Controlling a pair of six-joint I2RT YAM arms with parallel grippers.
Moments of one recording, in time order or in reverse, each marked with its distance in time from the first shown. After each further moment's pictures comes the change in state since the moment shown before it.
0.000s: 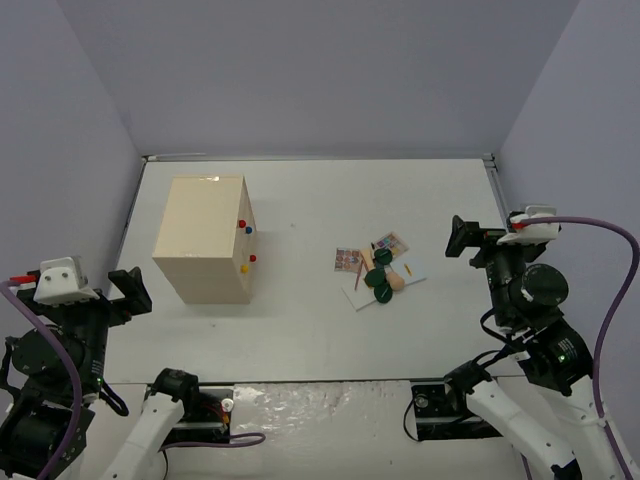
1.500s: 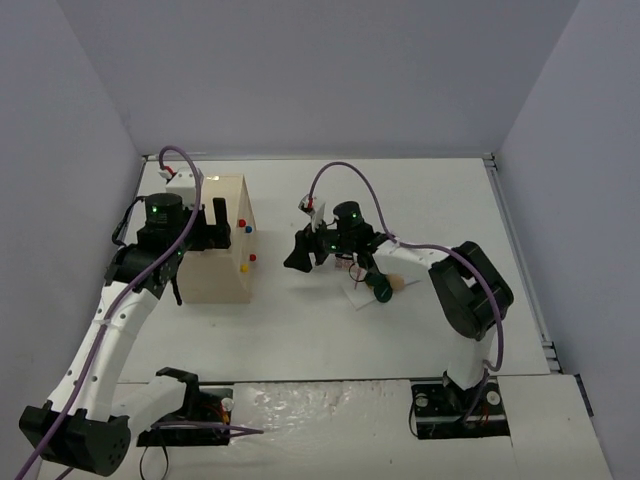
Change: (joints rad) left arm 0.006 0.619 -0.126 0.303 0.354 -0.087; right arm 0.147 1.280 0.069 0.695 -1.136 0.170
